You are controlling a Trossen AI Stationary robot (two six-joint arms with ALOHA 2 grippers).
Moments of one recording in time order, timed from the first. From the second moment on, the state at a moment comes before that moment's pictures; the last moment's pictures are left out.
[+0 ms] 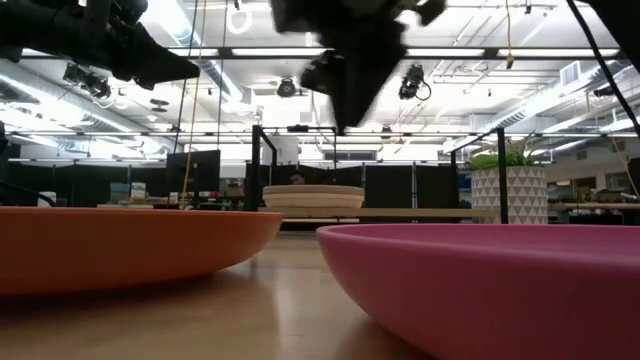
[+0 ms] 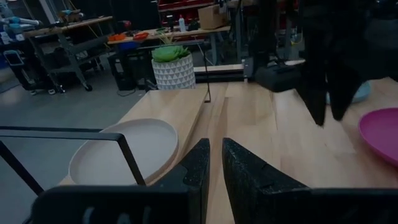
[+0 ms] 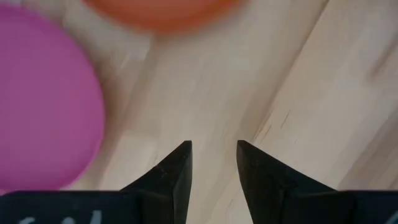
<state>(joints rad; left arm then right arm) 0.00 0.50 0.30 0.06 -0.28 0.10 0.15 2.15 2.00 -1.26 -0.10 -0.25</state>
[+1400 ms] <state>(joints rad) 0.00 0.50 0.30 0.30 -0.28 0.47 0.46 1.71 1.04 -1.22 -0.13 0.79</state>
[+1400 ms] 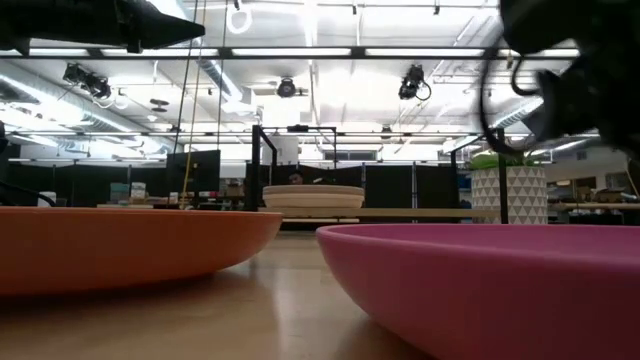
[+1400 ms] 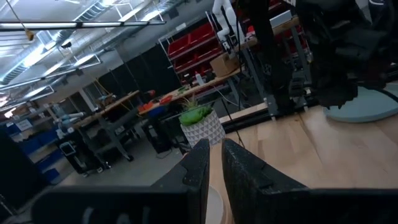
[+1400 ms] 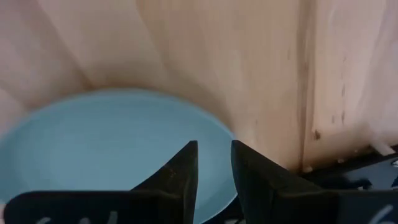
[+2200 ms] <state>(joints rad) 0.00 0.50 0.30 0.30 -0.28 0.48 0.47 1.71 0.84 -1.06 -0.12 0.68</state>
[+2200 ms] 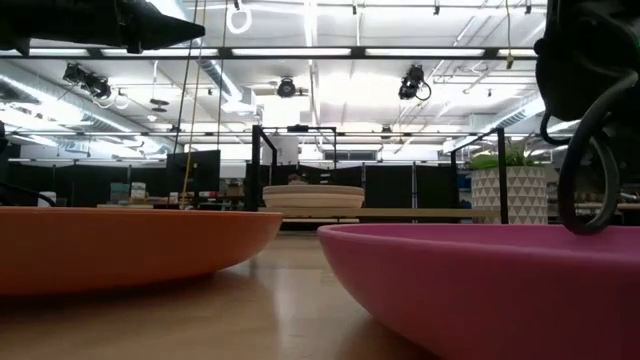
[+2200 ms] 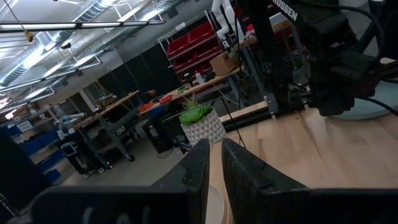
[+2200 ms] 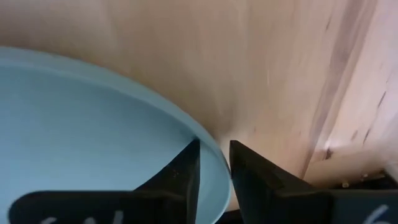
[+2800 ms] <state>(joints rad) 0.00 0.50 0.30 0.30 -0.28 0.46 0.43 1.72 0.86 -1.10 -0.17 0.58</state>
